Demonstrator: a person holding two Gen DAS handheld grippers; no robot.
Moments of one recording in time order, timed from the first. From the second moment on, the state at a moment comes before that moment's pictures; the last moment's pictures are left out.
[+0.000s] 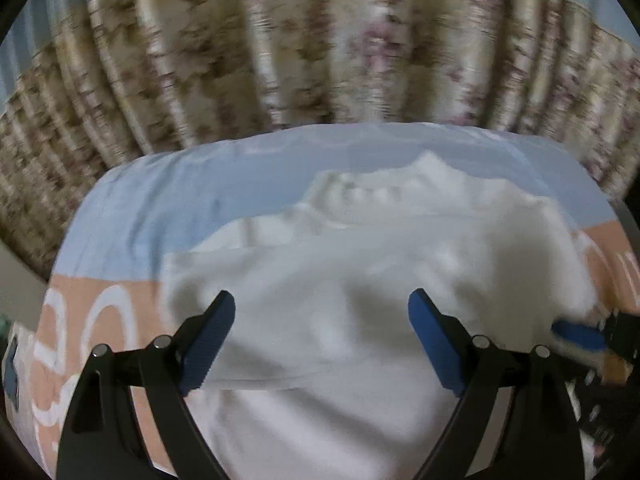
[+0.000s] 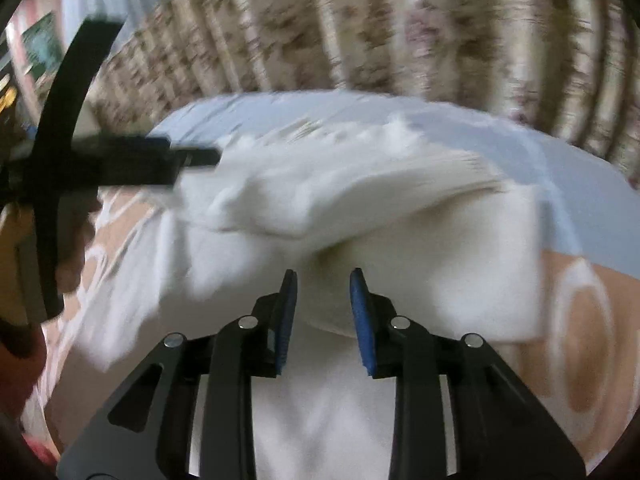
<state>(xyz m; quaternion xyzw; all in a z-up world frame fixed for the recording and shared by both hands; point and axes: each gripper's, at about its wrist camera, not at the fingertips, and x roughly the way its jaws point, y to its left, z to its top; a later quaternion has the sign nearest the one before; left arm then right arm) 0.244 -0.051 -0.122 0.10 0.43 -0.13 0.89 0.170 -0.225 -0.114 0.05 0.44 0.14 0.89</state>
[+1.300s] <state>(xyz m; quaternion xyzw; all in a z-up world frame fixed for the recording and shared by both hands) 0.263 -0.017 -0.160 -0.07 0.50 -0.14 0.85 0.180 -0.271 -0.138 0.03 0.47 0.01 0.88</state>
